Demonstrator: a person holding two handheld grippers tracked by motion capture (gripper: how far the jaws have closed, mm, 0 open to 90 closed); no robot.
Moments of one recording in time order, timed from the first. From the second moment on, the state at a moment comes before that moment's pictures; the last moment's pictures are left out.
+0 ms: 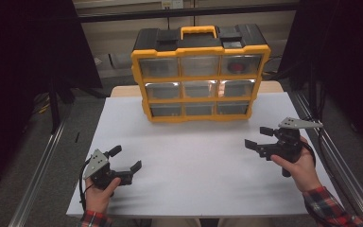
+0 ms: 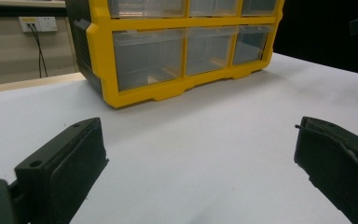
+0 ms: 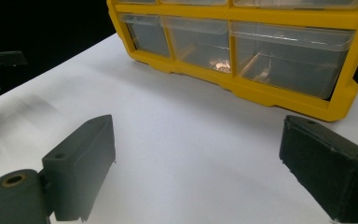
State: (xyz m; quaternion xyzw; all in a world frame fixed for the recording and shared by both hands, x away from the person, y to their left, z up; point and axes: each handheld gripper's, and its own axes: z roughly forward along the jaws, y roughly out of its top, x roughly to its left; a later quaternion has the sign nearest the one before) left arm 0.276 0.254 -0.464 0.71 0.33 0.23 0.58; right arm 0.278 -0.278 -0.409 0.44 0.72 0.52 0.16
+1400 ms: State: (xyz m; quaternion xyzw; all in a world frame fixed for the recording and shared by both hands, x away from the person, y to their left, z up) left arm 0.276 0.253 -0.464 0.71 0.33 0.23 0.58; right arm 0.258 -0.290 -0.432 0.45 0.71 0.52 0.16
